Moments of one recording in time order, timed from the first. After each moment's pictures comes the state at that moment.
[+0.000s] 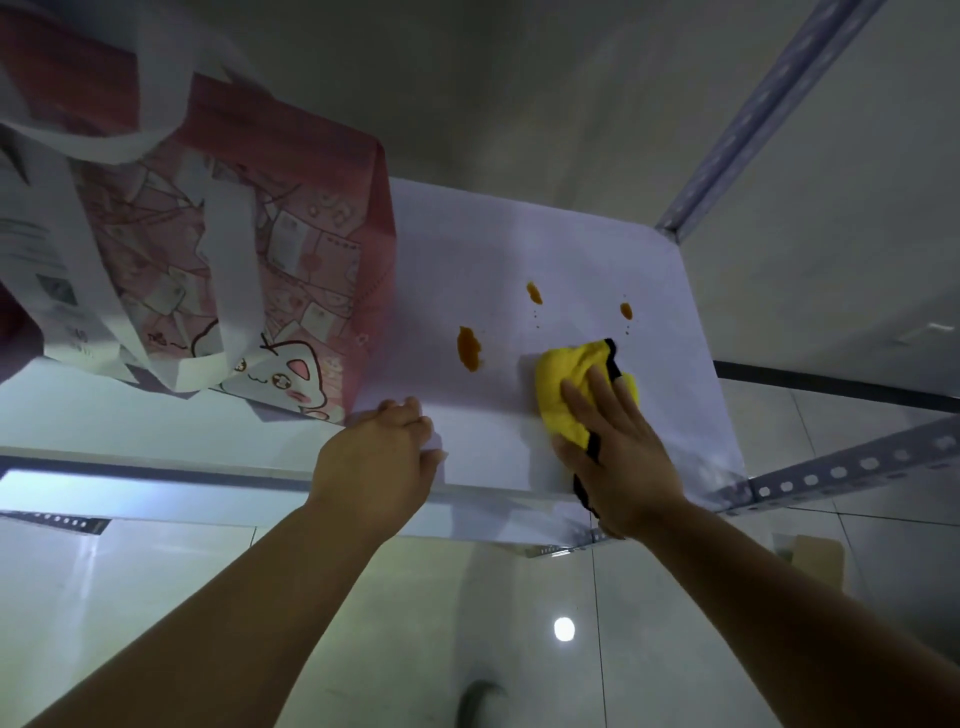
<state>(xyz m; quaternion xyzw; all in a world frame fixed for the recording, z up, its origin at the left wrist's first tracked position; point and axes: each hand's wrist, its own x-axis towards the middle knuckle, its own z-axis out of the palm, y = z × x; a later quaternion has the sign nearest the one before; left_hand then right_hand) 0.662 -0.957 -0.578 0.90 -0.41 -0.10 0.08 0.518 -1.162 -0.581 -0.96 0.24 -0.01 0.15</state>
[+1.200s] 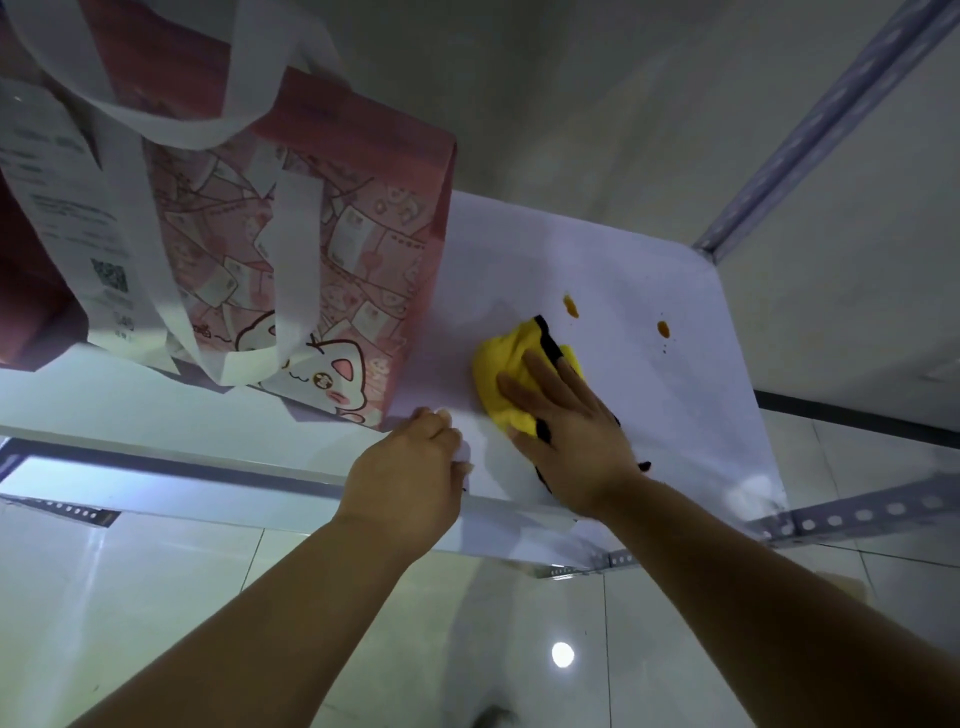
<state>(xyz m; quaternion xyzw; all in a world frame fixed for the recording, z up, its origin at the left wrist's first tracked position) 0.659 -0.950 -0.583 0.89 -0.40 -0.09 0.19 0.585 -1.130 -0.584 -0.98 0.12 -0.02 0.16</state>
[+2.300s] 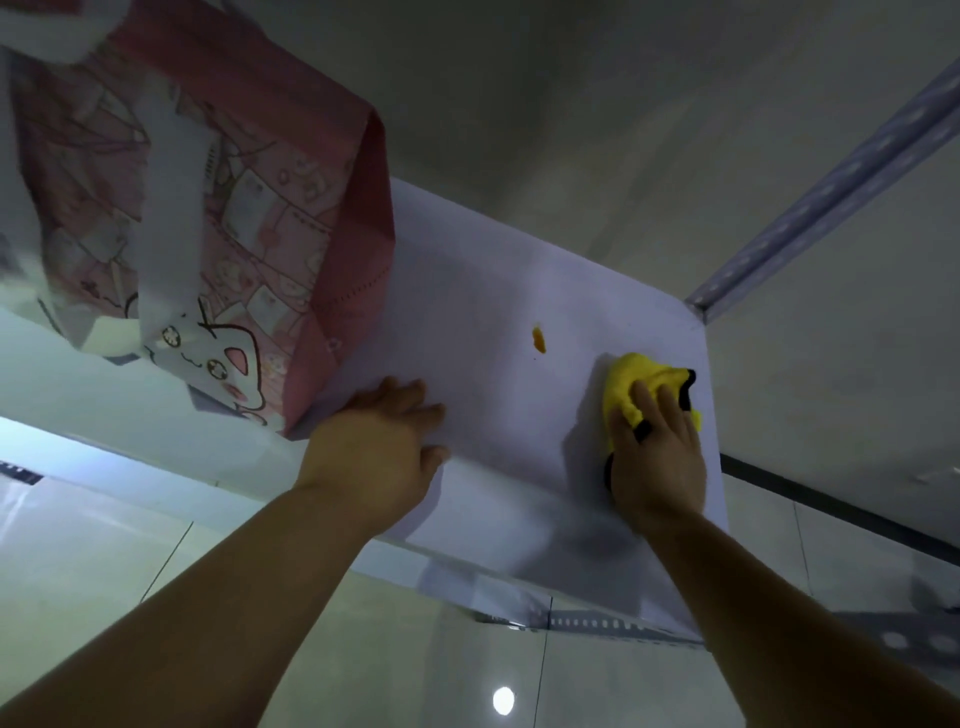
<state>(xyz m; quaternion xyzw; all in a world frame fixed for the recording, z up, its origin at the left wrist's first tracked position) 0.668 -1.011 -0.589 0.92 -0.35 -0.03 0.18 0.567 -1.254 -0.582 -0.91 0.37 -0.07 0.17</state>
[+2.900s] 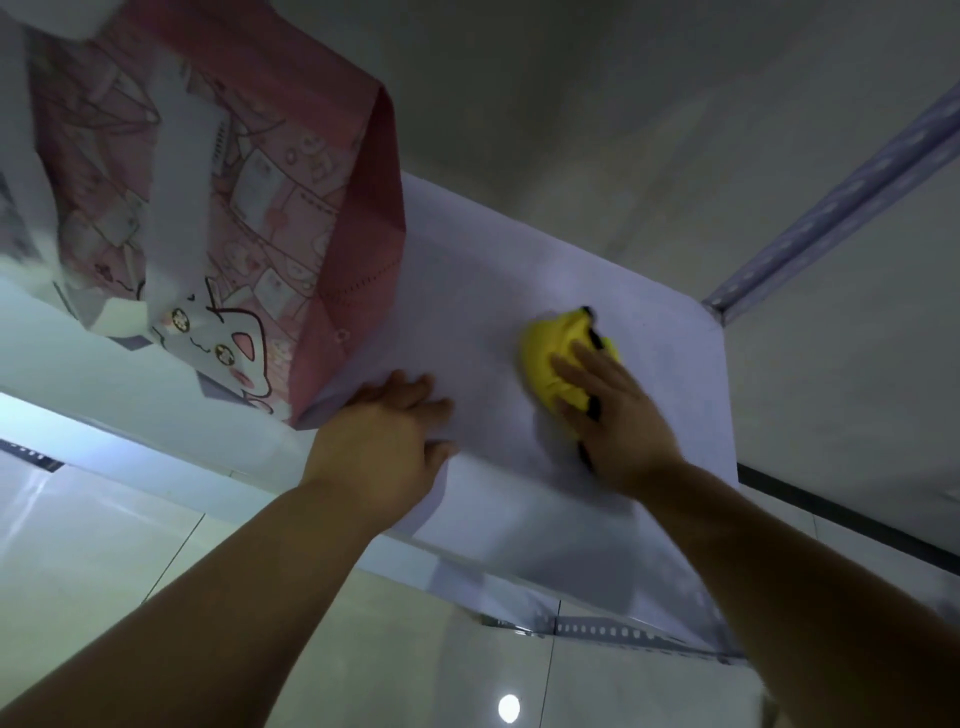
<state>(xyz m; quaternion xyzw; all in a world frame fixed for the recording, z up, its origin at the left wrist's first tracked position) 0.663 -1.012 -0.586 0.91 -0.35 -0.02 0.22 0.608 -1.255 -0.580 -0.98 0.07 -0.06 0.18</state>
